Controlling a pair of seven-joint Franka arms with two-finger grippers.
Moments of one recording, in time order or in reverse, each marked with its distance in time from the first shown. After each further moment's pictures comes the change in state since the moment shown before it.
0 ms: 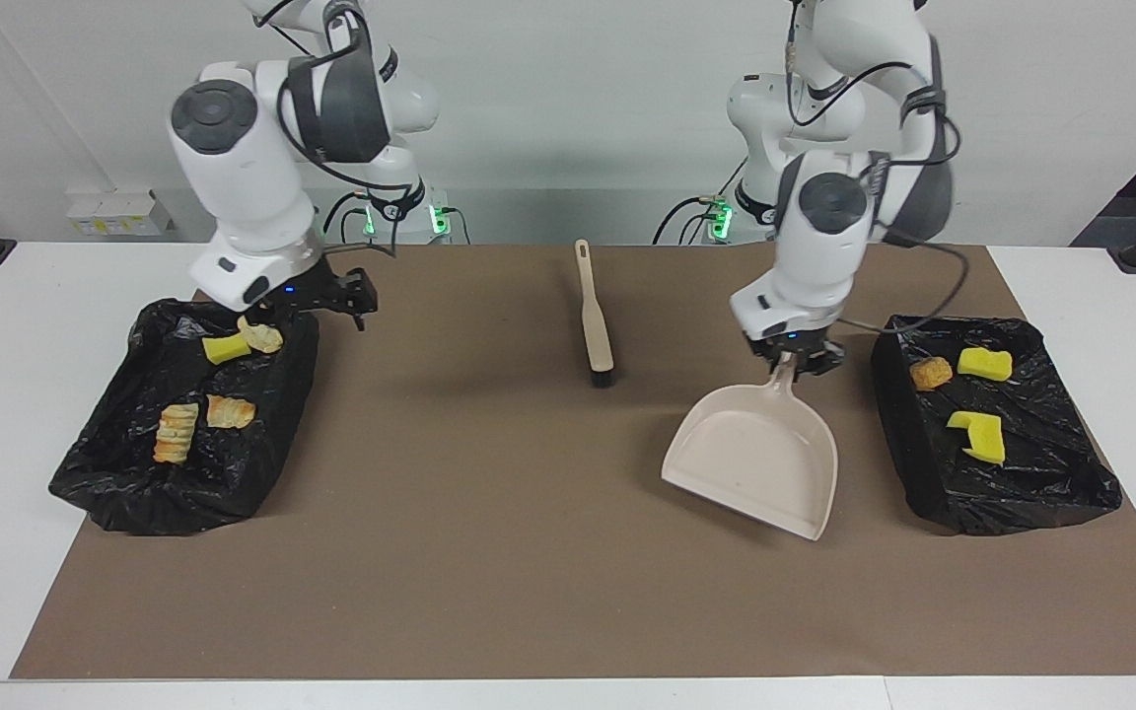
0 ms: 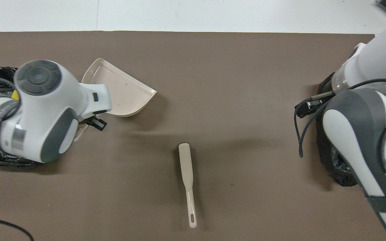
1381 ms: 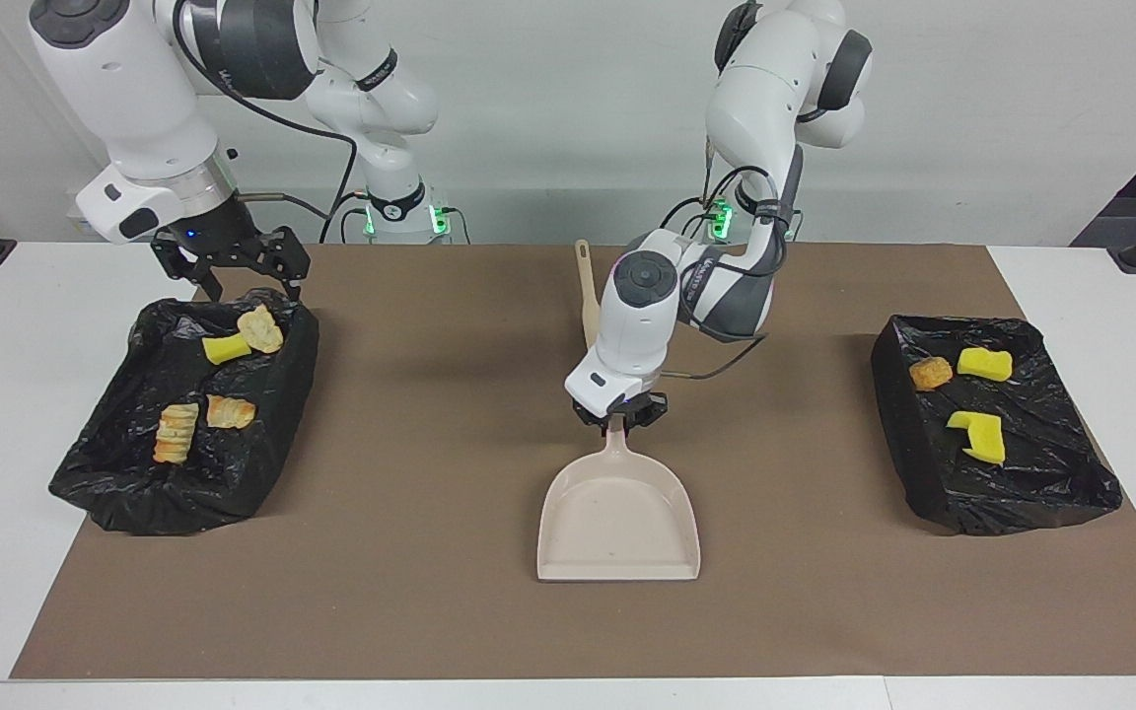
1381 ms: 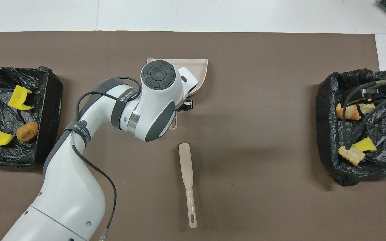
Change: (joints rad) left arm -0.226 0.405 0.007 0.418 -0.156 0.115 -0.548; right arm -0.066 -0.034 -0.008 0.097 0.036 -0.078 0.046
